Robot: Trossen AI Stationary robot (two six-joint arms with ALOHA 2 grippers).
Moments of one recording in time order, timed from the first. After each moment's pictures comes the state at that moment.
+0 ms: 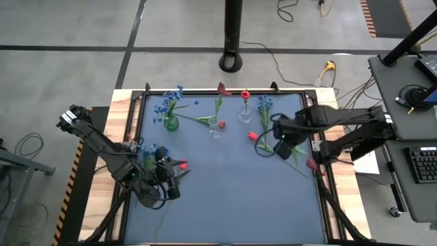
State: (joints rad) left arm -0.73 1.26 0.90 -0.48 -1.00 -0.60; right arm 0.05 1.31 1.36 -1.50 0.08 0.77
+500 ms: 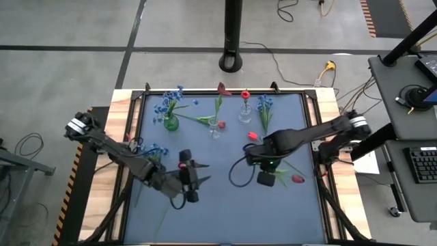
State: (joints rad) left arm -0.55 1.45 0.90 -0.02 -0.75 -0.15; right arm 0.21 1.64 1.41 -1.25 -0.11 0.51
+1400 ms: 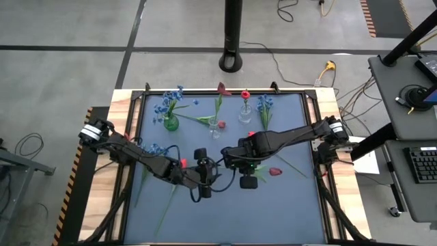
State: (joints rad) left arm -0.40 1.64 0.90 0.15 -0.59 -0.06; right arm 0.20 1.89 1.79 -1.25 -0.05 0.21
